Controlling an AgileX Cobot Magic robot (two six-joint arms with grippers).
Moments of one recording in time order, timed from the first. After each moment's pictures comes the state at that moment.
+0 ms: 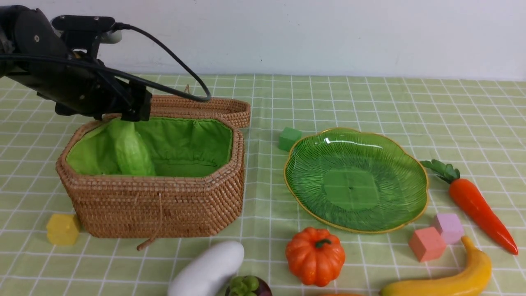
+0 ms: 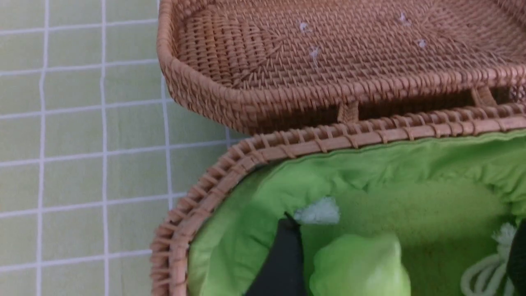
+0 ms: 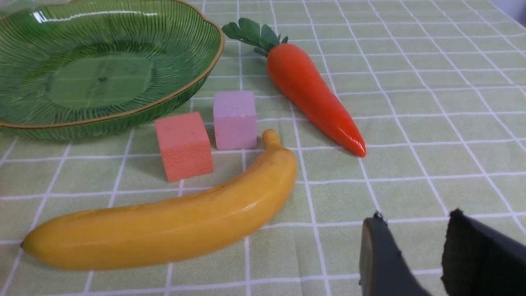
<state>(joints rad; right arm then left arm) -0.12 -0.01 0.02 0.04 0.39 -0.06 -0.09 1.68 -1.38 -0.10 0.60 0.05</state>
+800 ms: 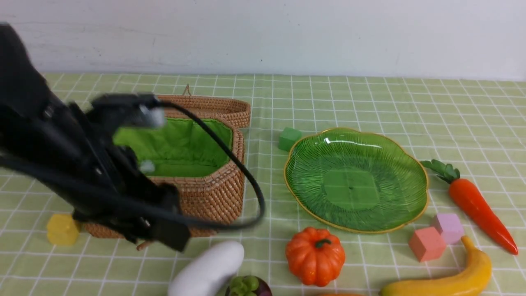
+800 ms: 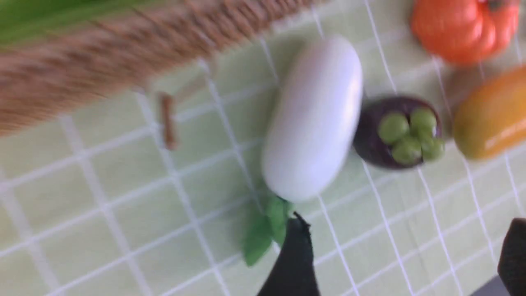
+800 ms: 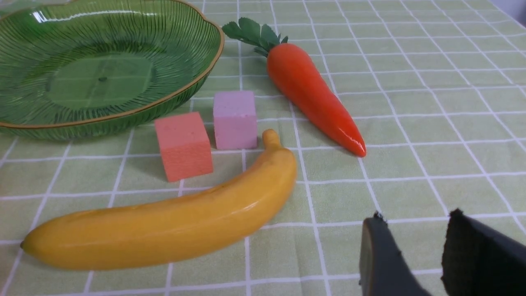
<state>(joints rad) -0.12 -0.01 0.02 0.04 0.39 -0.06 -0.34 1.38 -1.09 -0.37 1.06 0.19</state>
